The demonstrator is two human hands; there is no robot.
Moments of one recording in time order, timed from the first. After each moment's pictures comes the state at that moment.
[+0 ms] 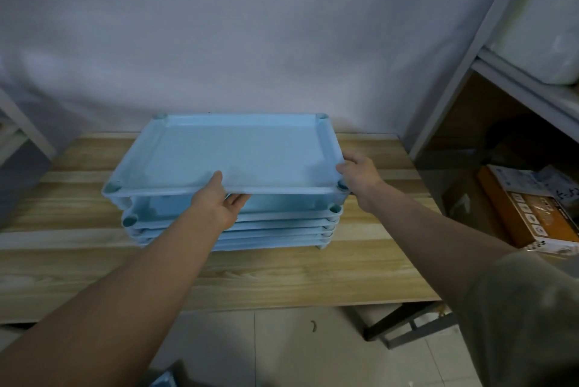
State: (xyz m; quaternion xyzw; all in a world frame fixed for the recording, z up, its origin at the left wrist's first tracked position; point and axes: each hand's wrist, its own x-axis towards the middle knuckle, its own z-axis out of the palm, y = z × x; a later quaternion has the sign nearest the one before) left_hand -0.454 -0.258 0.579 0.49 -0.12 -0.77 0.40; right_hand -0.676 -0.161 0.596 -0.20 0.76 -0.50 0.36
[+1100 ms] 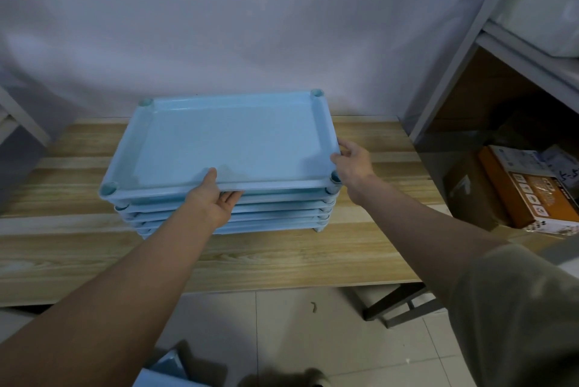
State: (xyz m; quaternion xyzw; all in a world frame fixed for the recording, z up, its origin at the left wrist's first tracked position) left_hand -0.449 -0.239 0.564 0.52 -0.11 -0.76 0.39; right_hand -0.665 -0.152 0.583 -0.21 0.76 -0.52 0.33
